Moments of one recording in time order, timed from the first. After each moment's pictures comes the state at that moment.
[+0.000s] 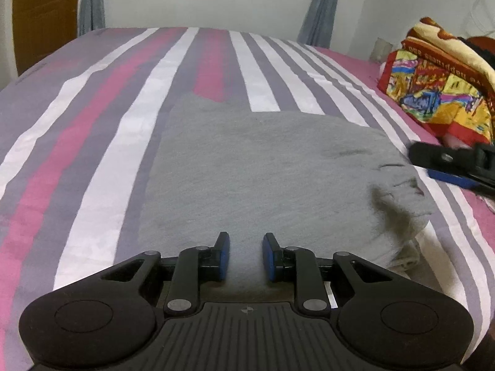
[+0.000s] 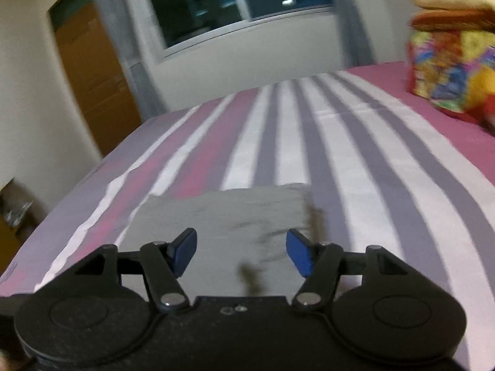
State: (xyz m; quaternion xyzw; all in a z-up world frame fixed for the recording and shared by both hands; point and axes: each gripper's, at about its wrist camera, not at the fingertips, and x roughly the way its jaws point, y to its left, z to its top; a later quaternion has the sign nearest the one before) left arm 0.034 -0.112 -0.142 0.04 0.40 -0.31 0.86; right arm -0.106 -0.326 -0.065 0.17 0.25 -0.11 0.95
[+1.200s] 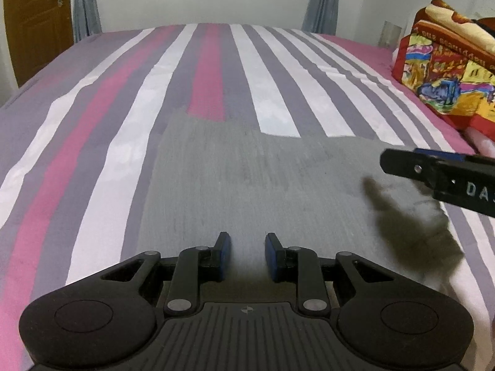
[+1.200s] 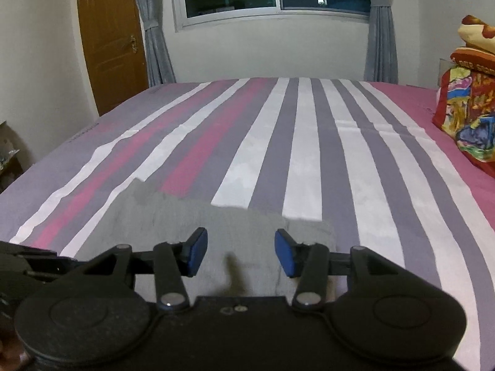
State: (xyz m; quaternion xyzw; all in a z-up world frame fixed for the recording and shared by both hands) left arm 0.090 -0.158 -0.140 0.09 0.40 -0.29 0.87; right arm -0.028 -0.335 -0.069 0.07 0.30 -0.11 0.95
